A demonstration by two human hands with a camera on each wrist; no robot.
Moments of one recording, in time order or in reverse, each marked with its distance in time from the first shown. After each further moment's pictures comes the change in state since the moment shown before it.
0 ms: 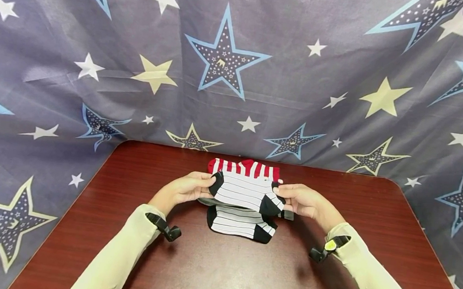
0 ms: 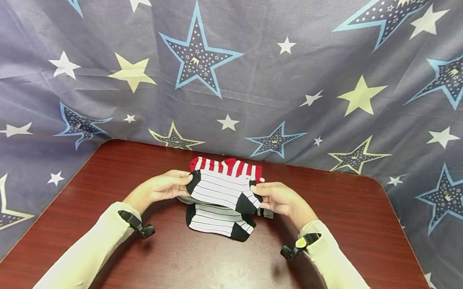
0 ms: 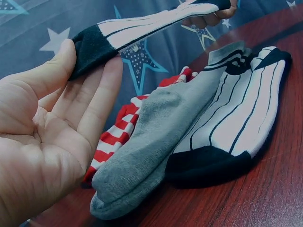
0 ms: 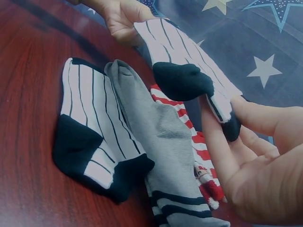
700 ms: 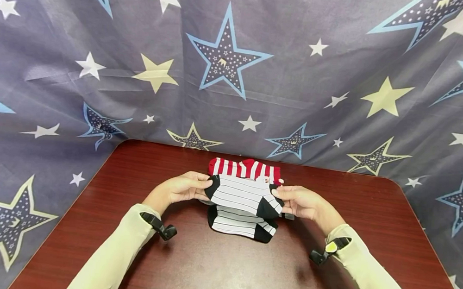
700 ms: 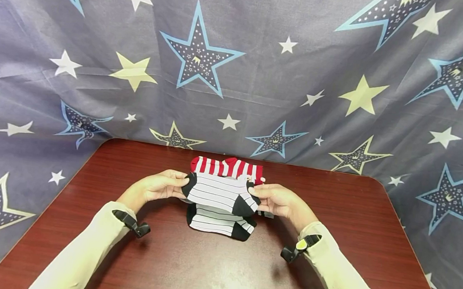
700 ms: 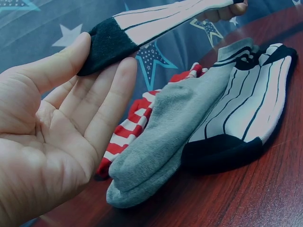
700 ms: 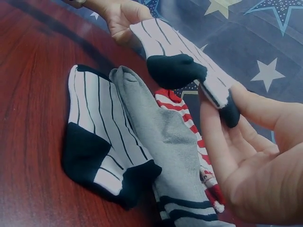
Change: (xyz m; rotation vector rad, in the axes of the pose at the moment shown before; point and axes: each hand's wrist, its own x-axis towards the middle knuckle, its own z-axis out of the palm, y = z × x) left_hand -0.016 0.008 -0.004 0.027 -0.072 -0.028; right_hand 0.002 0.001 0.003 0.061 -0.061 0.078
